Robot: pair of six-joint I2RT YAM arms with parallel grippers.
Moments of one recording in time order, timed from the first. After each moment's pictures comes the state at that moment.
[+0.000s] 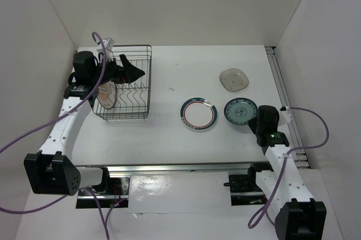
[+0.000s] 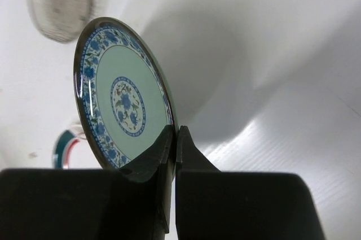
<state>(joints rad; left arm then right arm) -0.02 1.26 1.14 -0.19 0.66 -0.38 -0.02 0.76 0.42 -0.42 0.28 0.98</state>
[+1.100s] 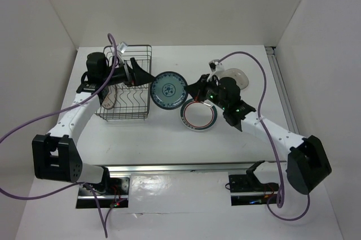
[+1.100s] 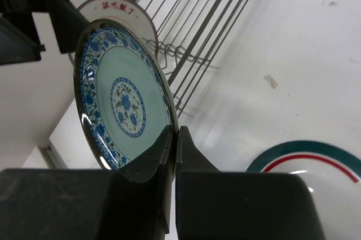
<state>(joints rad) -0.07 1.38 1.09 -0.01 0.92 -0.55 0.56 1.23 0.78 0.31 -0.17 0.53</state>
